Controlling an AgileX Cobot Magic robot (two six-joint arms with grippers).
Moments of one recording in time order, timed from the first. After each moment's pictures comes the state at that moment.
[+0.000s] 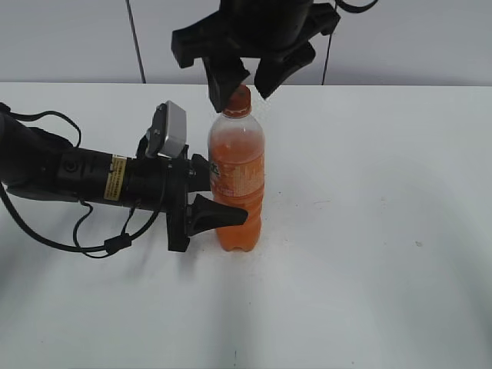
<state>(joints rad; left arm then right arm) -0.29 2.13 -0.99 1.41 -1.04 -0.59 0.75 1.90 -1.85 -0.02 1.22 0.17</state>
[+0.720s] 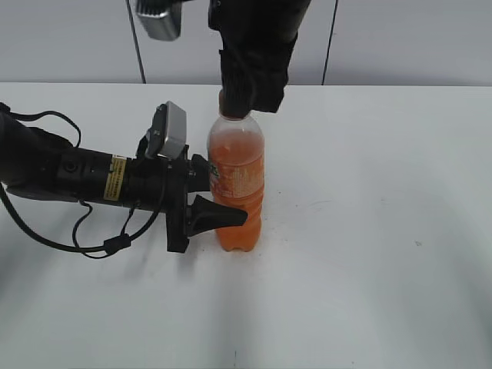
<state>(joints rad) -0.29 2.13 -0.99 1.42 -1.04 -0.59 0.75 1.90 -1.85 0.01 1.22 -1.00</state>
